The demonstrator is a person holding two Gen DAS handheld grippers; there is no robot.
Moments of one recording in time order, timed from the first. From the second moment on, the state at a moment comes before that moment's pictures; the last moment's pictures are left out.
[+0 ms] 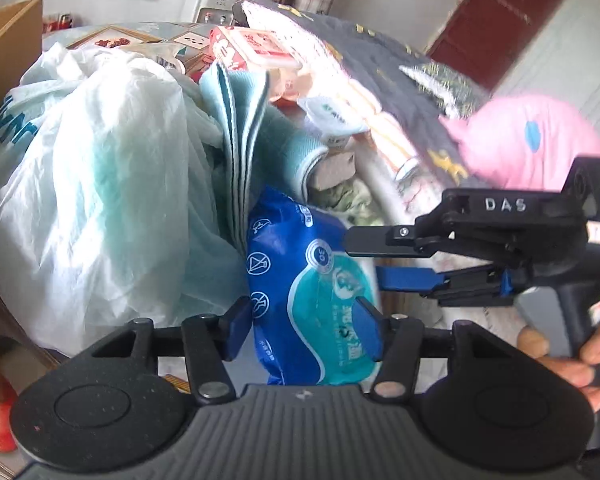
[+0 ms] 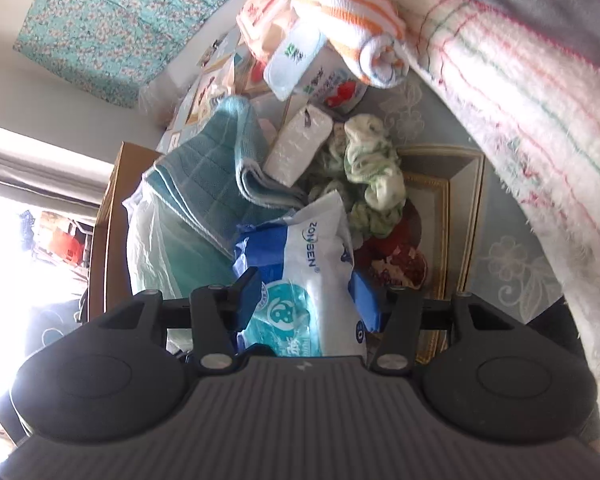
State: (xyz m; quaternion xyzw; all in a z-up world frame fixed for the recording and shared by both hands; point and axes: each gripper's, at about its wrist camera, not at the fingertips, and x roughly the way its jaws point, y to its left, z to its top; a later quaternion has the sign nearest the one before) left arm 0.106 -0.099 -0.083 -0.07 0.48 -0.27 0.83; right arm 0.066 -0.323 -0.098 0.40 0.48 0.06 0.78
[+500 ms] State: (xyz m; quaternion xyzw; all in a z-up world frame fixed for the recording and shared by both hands) left arm 0.114 -0.104 -0.096 -0.07 0.52 -0.28 0.80; right arm 0.060 -0.317 -0.106 0.39 0.49 0.07 0.78
